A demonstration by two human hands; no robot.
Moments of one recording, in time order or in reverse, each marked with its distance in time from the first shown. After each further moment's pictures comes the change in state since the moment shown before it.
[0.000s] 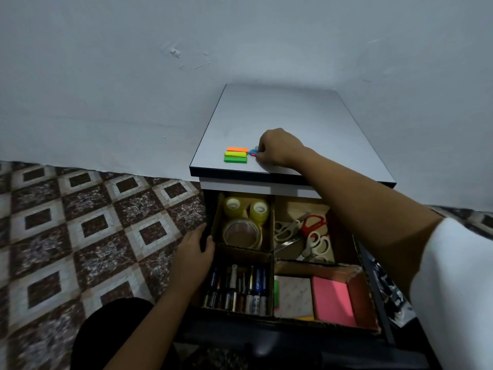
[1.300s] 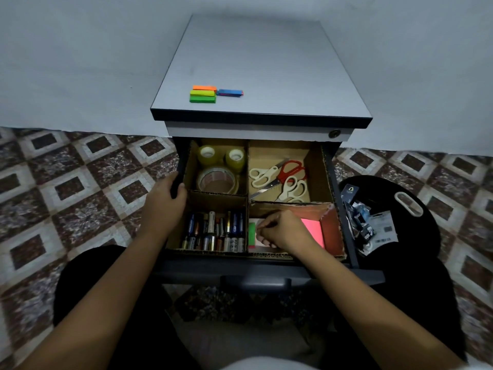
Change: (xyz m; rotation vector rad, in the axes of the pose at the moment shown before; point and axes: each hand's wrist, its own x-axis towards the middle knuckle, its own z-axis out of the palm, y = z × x) left_hand -0.001 0.003 -0.003 0.065 -0.014 0.007; right_hand -0.219 0.013 0.136 0.844 -0.305 0.490
